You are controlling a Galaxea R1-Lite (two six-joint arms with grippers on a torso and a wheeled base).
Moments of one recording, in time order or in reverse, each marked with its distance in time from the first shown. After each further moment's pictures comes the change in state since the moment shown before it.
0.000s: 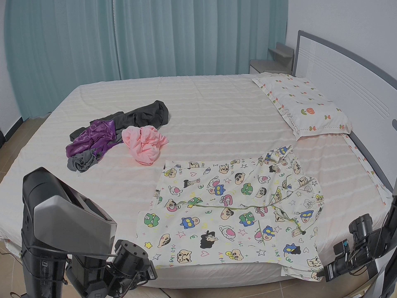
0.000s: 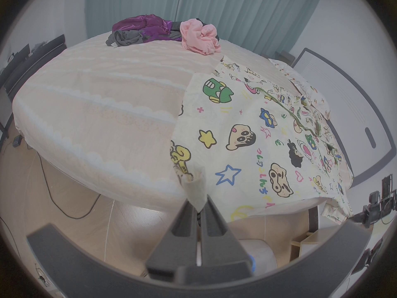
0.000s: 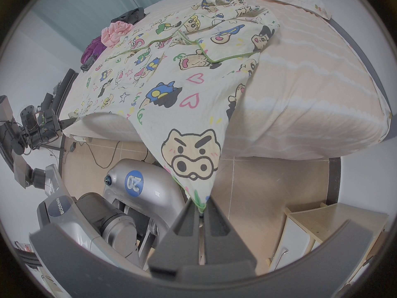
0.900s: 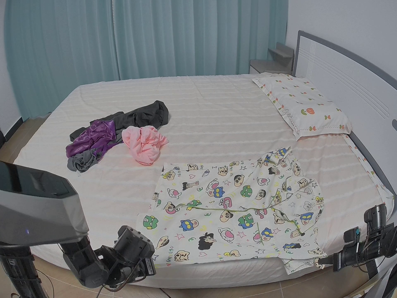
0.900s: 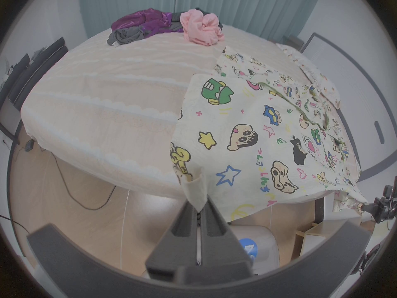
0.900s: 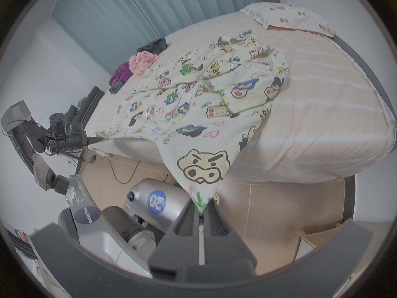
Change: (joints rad) left arm 0.019 -0.255 -0.261 0.704 -0.050 -0.027; right arm -0.058 -0.245 -0.014 0.019 0.225 0.027
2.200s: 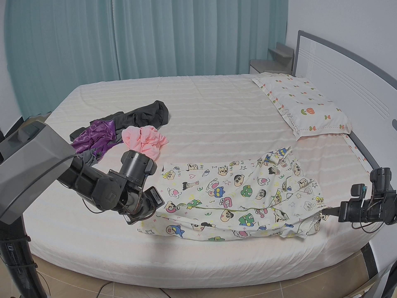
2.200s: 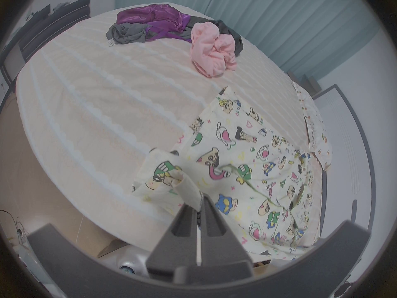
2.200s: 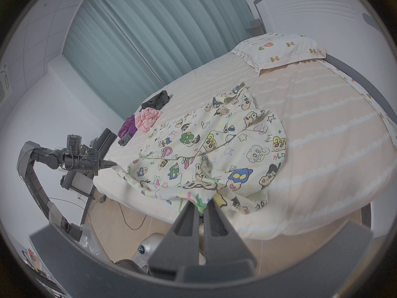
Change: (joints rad) left arm 0.215 0.042 -0.668 0.466 -0.156 -0.132; right arm -0.096 0.083 -0.359 -0.008 0.145 0.182
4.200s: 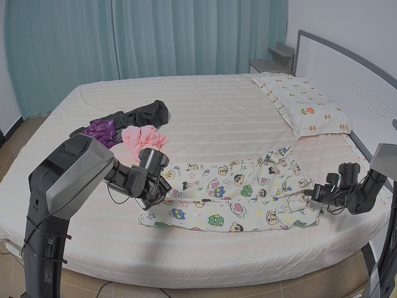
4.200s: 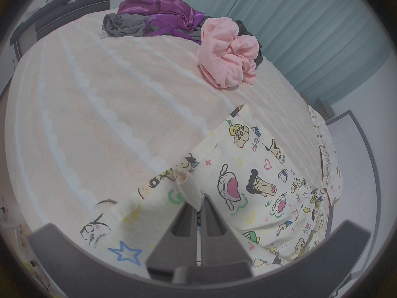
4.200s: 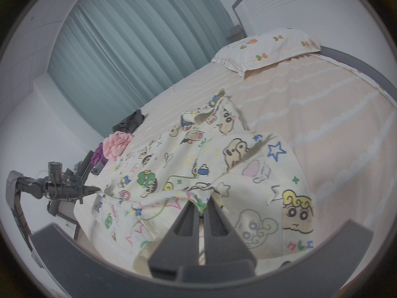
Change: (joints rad) left arm 0.050 0.349 -0.423 0.038 0.084 -0.072; right arm 0.081 0.507 -0.379 -0.282 -0.194 0.223
